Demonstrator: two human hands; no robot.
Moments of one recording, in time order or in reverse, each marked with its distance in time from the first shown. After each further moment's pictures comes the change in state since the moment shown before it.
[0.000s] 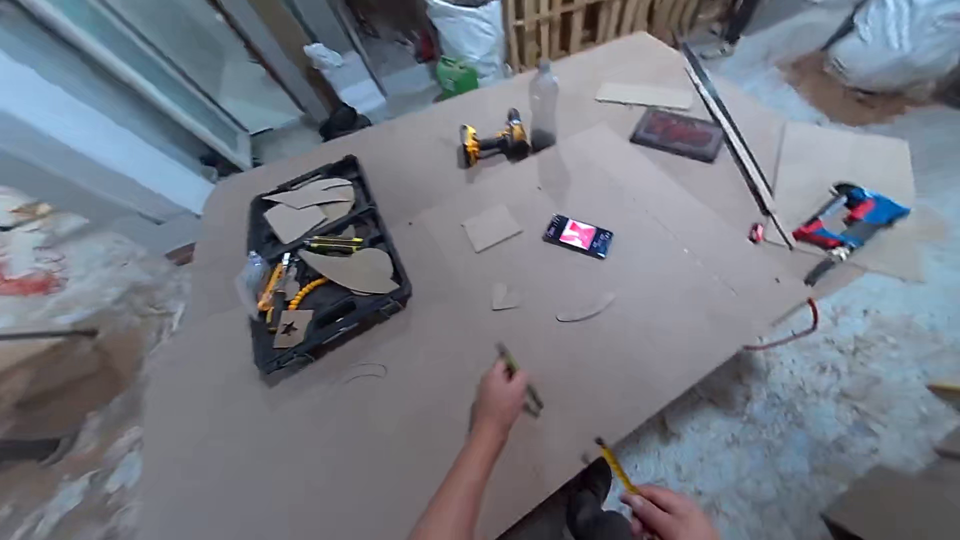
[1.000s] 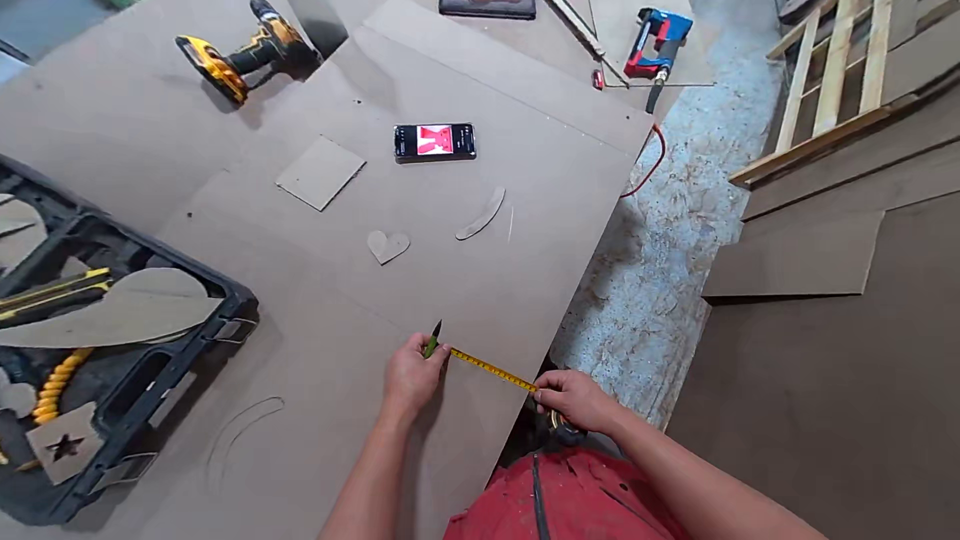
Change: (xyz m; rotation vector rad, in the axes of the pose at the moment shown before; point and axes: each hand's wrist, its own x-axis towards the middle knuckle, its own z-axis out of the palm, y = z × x) left_hand 0.011 -0.052 -0.049 0.452 -0.304 0.063; right_hand 0.042 0.010 0.126 0.033 0.087 0.057
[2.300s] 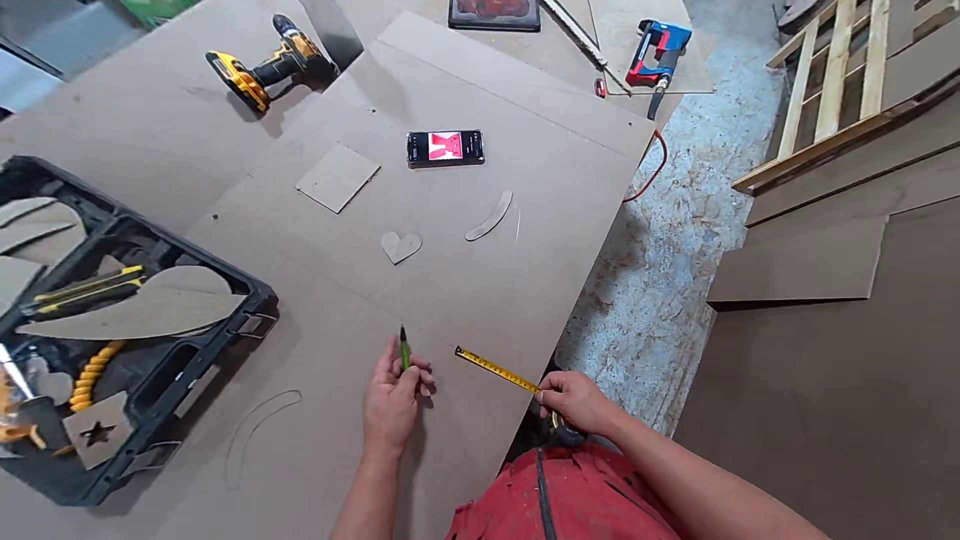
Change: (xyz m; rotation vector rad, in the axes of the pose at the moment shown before) left_hand -0.036 -0.047 -0.012 -0.704 0.177 0.239; right_hand 0.000 -0.009 0.012 -0.017 0.033 0.028
